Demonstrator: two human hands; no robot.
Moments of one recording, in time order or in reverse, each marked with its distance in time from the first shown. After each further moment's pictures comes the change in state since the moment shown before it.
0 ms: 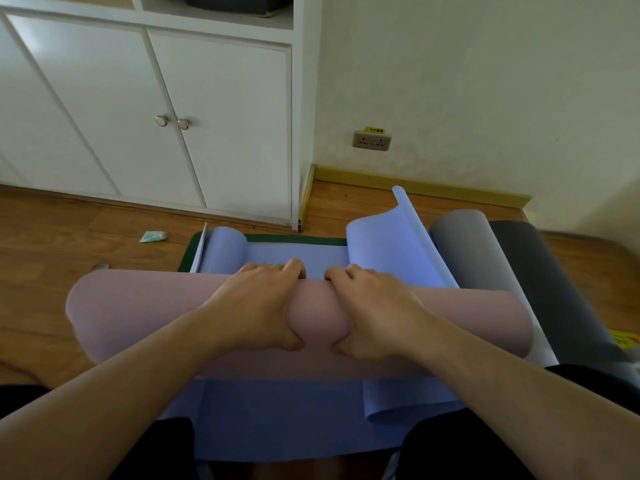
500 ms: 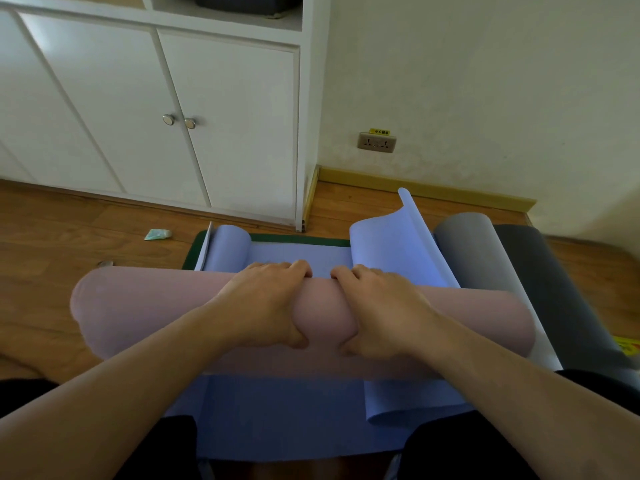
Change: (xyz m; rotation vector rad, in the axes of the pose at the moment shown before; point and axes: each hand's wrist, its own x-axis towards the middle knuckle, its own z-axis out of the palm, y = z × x) left_hand 0.003 -0.004 -0.001 -0.025 -0.027 -0.018; right_hand 0.003 0.002 -0.001 -0.029 -0.027 0.010
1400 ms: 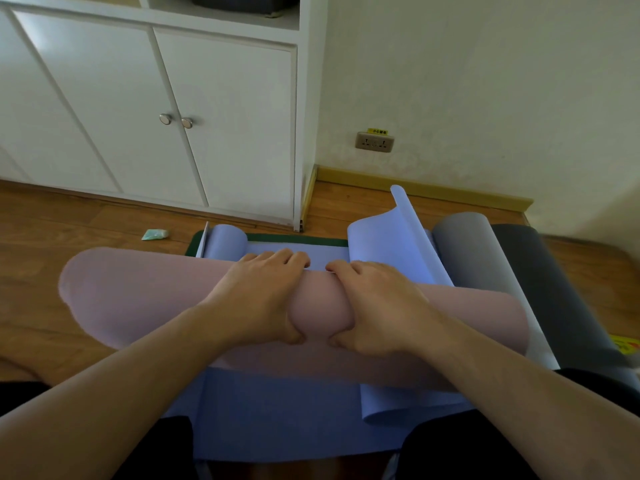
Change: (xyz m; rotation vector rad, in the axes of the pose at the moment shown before) left_hand 0.001 0.000 -0.003 0.104 0.109 0.034; right_hand -0.003 -0.001 -0.009 0.093 0.086 -0.024
